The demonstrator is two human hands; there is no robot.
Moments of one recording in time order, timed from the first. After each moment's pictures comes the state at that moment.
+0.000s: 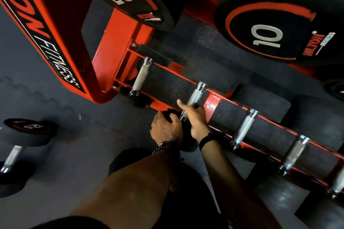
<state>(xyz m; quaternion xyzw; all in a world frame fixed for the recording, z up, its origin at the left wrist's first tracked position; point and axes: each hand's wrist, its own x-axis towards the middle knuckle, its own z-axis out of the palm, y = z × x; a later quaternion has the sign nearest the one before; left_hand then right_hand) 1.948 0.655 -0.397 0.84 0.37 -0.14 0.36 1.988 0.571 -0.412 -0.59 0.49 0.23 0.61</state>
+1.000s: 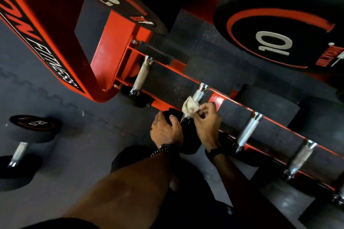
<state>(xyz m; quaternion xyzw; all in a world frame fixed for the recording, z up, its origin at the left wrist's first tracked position) 1.947 0.654 -0.400 0.85 0.37 -0.13 0.35 1.965 0.541 -0.404 -0.85 0.24 0.03 0.47</state>
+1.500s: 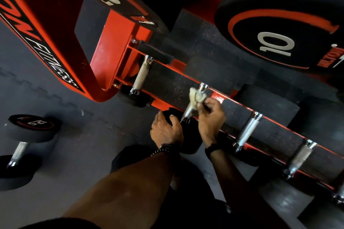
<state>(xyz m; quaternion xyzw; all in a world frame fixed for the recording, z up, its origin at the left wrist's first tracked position) 1.948 0.653 -0.397 0.85 0.36 -0.14 0.35 1.978 0.542 -0.415 -0.80 0.32 -0.05 0.50</state>
